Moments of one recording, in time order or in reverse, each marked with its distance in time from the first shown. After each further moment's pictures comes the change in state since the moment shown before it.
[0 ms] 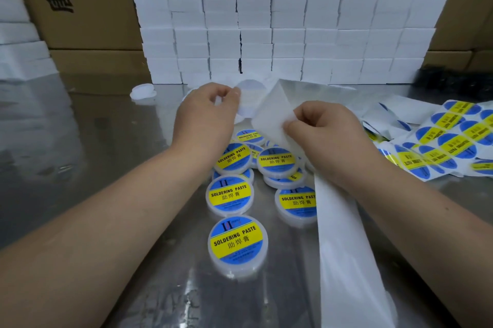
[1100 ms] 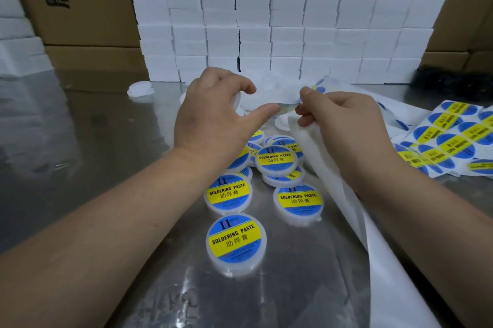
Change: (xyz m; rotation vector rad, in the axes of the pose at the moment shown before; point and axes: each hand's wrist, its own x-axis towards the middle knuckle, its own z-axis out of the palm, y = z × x) left_hand -0.017 0.012 -0.002 0.279 0.028 0.419; right_hand 0.000 -0.006 -0.008 0.217 0.218 0.109
